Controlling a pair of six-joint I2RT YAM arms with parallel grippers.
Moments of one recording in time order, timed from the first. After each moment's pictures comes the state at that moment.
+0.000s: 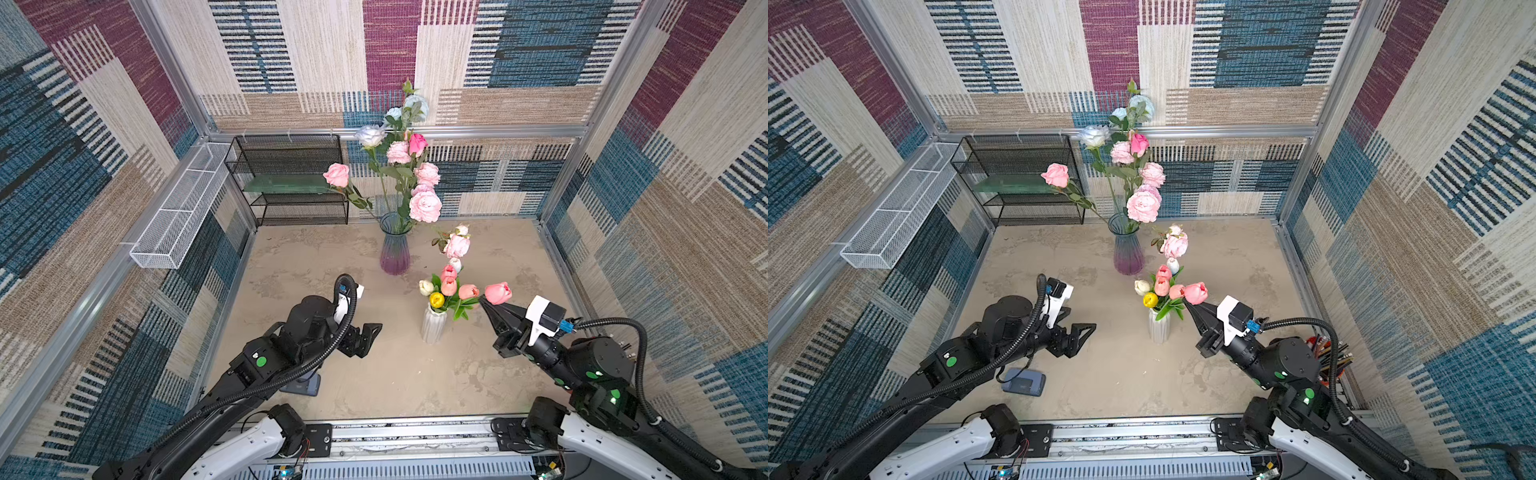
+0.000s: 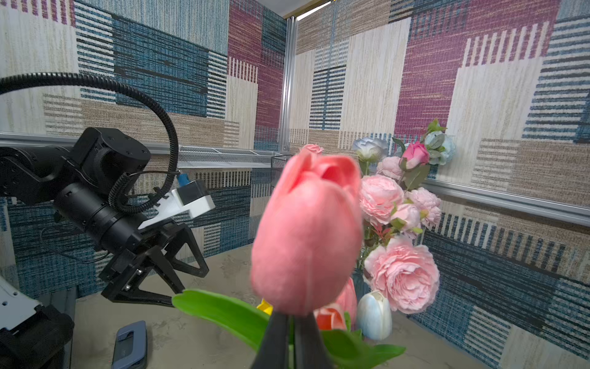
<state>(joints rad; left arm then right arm) -0.77 0.79 0.90 -0.67 0.01 -0.23 0.90 0.41 0.65 0.04 0.03 -0.12</state>
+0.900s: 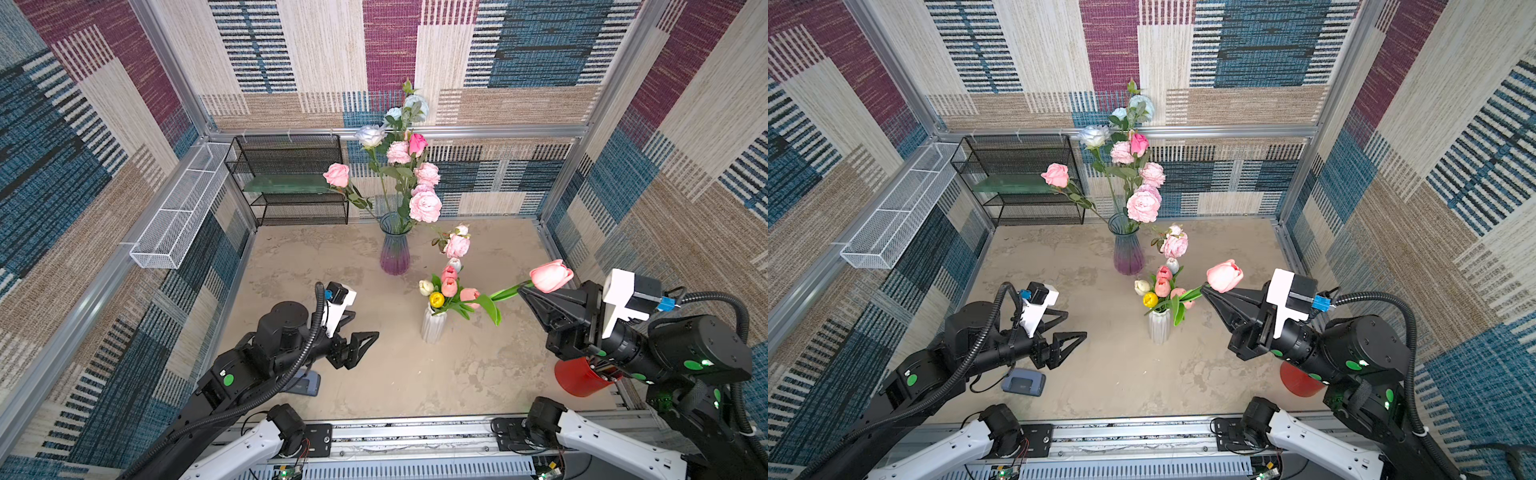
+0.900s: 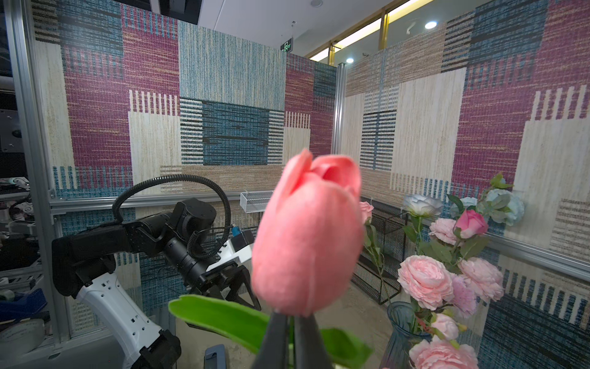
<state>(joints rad) -0.77 0.68 1.01 -0.76 0.19 -0.19 0.90 0.59 1.21 -0.33 -0.18 0.01</state>
